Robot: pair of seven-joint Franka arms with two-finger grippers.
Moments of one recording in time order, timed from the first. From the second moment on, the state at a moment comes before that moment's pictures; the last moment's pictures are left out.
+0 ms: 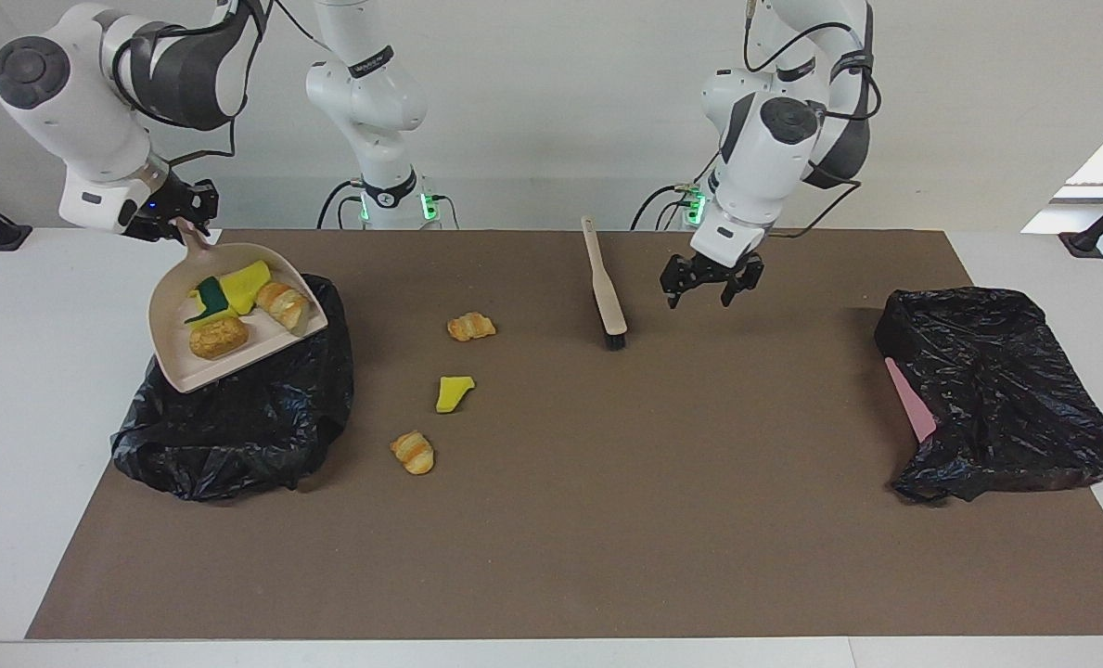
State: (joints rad) left arm -0.27 -0.12 -0.11 -2.16 -0.12 2.12 -0.37; right arm -0.36 -0.06 0.09 -1.83 -0.21 1.46 -0.74
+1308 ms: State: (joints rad) left arm 0.05 -0.01 -0.10 -1.75 -0.05 1.74 0.04; right arm -0.23 0.33 0.10 -1.29 -0.43 0.96 -0.66
